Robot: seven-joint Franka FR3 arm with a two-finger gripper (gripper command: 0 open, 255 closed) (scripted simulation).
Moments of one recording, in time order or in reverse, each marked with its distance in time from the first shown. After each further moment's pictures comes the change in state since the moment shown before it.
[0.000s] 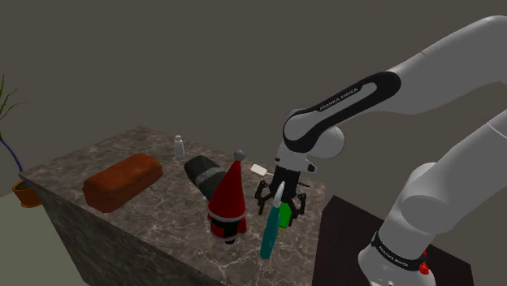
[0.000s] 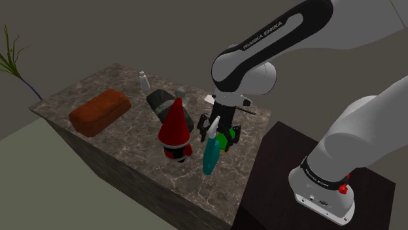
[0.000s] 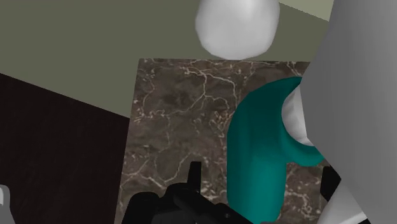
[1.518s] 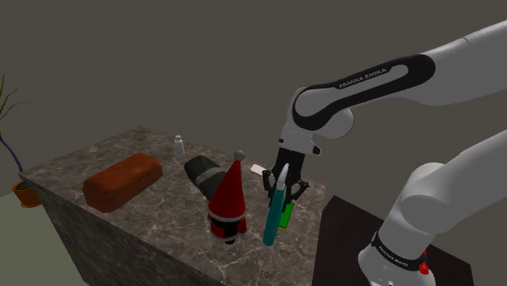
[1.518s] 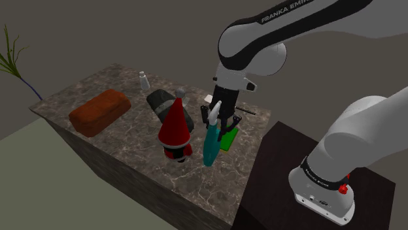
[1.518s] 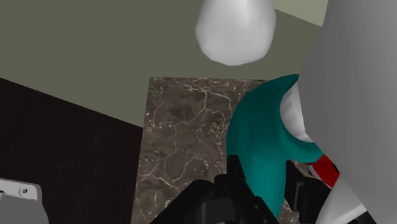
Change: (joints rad) arm -0.010 -0.154 -0.045 0.051 -0.076 -0.188 0.102
